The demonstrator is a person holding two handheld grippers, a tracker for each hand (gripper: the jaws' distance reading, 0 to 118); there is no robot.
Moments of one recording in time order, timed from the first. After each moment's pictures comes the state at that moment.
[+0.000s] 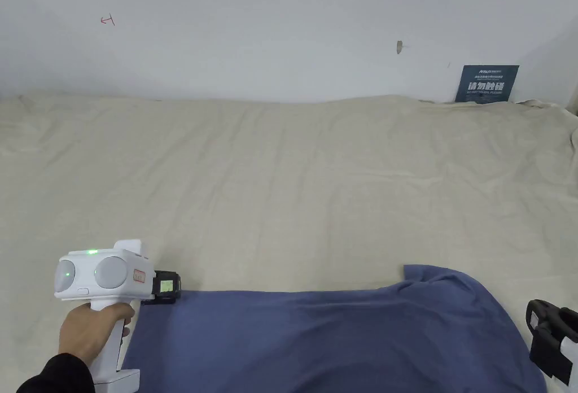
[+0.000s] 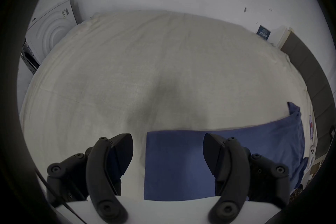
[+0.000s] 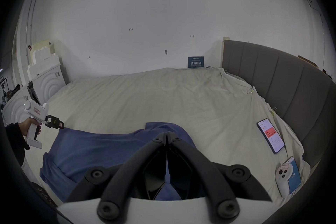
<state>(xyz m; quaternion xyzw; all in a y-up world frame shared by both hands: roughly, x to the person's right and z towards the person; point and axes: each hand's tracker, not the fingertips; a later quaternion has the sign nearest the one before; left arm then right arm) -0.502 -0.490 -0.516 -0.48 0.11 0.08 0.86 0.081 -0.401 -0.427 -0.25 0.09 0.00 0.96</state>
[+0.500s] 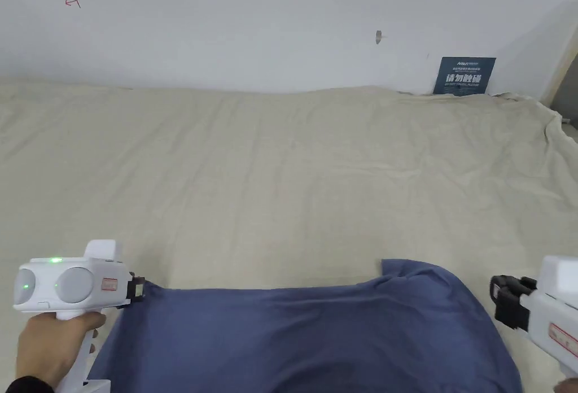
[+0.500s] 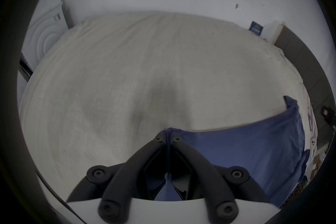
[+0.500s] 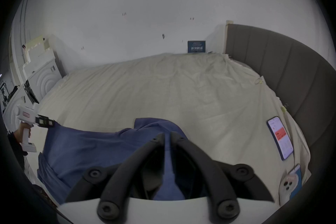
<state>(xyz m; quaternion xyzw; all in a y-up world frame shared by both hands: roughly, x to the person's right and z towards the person) -0.475 -0.469 -0.492 -0.44 0.06 0.07 0.89 0.094 -0.423 -0.517 -0.33 0.11 0.00 0.94</state>
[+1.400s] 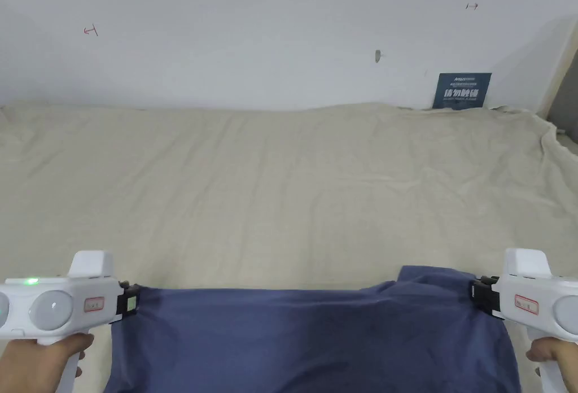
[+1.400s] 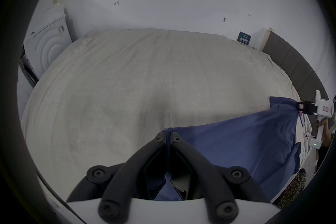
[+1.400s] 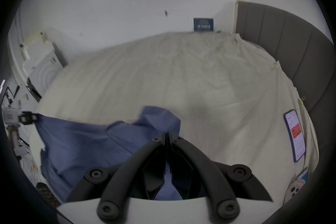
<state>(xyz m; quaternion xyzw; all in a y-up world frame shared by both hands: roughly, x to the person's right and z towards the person) -0.470 -0.418 -0.426 -0.41 0.06 0.07 0.91 0.108 -0.437 -0.539 -0.37 0.14 -0.02 0.92</state>
